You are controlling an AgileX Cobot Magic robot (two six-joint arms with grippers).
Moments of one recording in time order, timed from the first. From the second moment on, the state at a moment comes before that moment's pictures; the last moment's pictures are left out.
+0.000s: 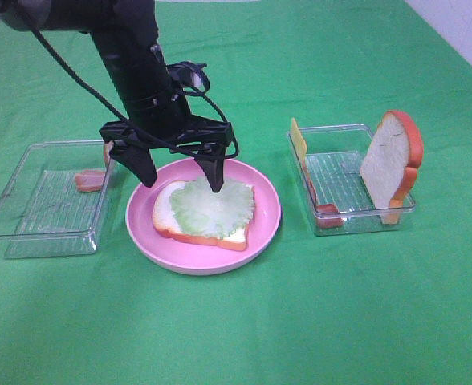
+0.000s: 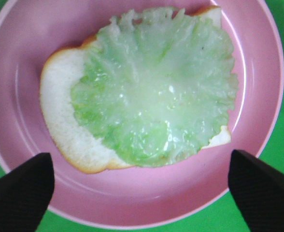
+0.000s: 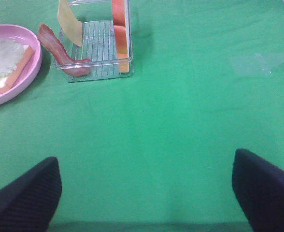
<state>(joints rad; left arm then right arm) -0.50 2.20 -1.78 -0.23 1.11 -0.12 0.02 0.00 -0.46 0.02 1.10 -0.02</state>
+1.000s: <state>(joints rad) -0.25 2.17 -2.00 -0.10 1.21 -0.16 0.02 0.00 -0.46 0.02 1.10 -0.02</state>
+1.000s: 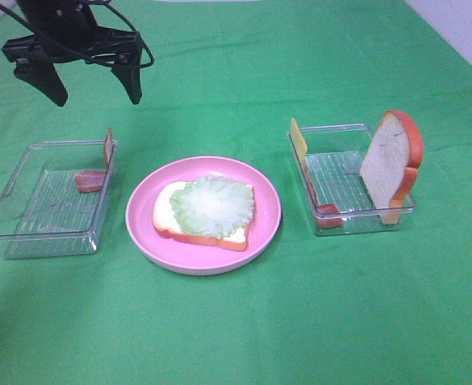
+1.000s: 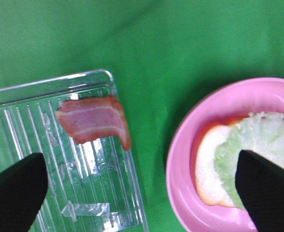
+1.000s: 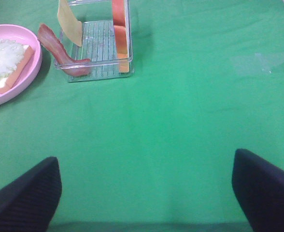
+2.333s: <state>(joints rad) -0.25 2.33 -2.03 -0.05 1.22 -0.15 0.02 0.00 -0.46 0.02 1.10 -0.02</state>
